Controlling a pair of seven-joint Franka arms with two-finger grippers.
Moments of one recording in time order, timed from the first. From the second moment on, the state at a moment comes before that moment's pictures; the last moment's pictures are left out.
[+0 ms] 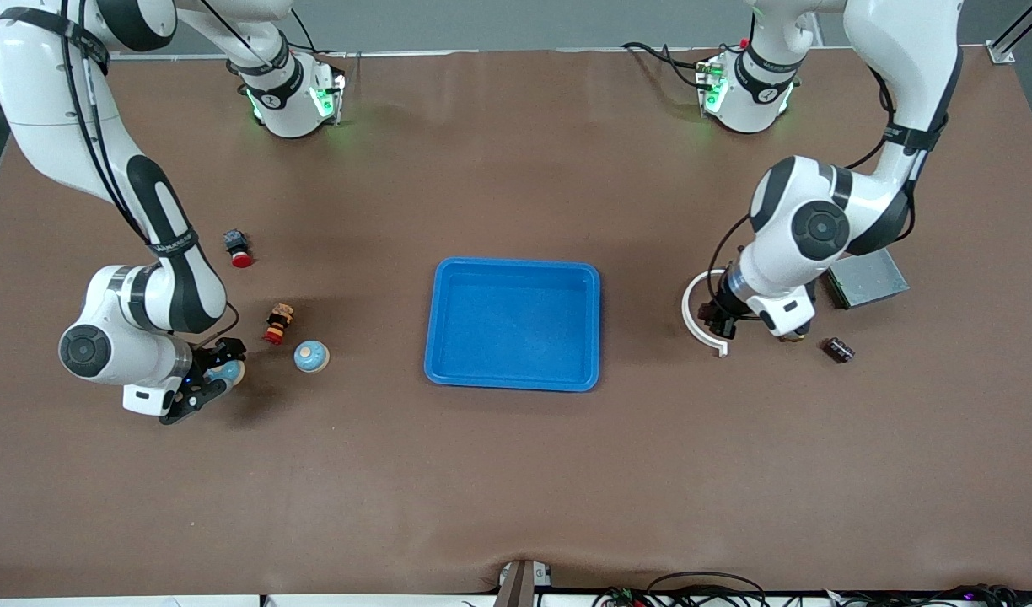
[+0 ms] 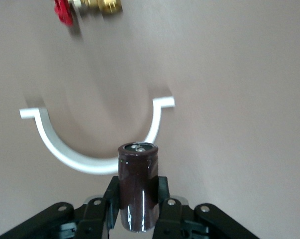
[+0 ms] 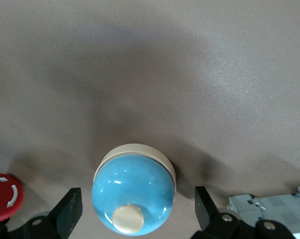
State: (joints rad) left arm -0.05 0.29 -0.30 -2.06 0.05 2.33 -1.66; right arm -0.09 0.67 0.00 -1.75 -0.07 2.27 -0.62
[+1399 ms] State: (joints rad) left arm -0.48 0.66 -0.30 -1.73 0.16 2.31 -2.21; right arm -0.06 0.60 0.02 -1.67 -0.06 2.08 -0.54
